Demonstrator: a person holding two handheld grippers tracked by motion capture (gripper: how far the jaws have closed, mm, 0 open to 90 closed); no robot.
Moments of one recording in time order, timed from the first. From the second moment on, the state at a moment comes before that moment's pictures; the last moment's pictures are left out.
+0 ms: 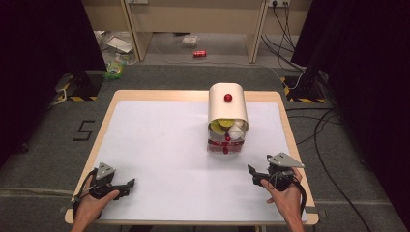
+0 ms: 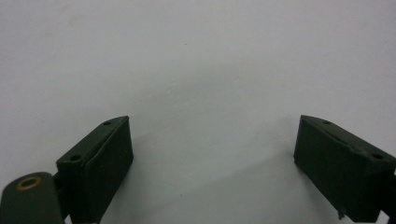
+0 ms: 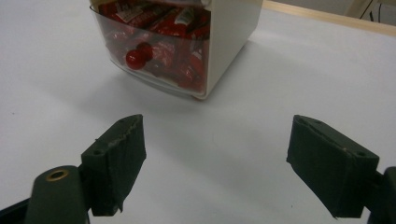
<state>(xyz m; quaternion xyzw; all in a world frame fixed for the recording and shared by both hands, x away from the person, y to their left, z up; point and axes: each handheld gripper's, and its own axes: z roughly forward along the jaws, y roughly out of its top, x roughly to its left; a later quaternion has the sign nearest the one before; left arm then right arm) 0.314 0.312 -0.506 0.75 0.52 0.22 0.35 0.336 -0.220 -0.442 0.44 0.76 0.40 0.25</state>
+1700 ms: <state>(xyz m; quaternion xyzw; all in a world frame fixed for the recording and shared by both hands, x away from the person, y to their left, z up) 0.314 0.312 -0.506 0.75 0.52 0.22 0.35 0.354 -0.154 -0.364 0.36 0.75 0.49 0.26</state>
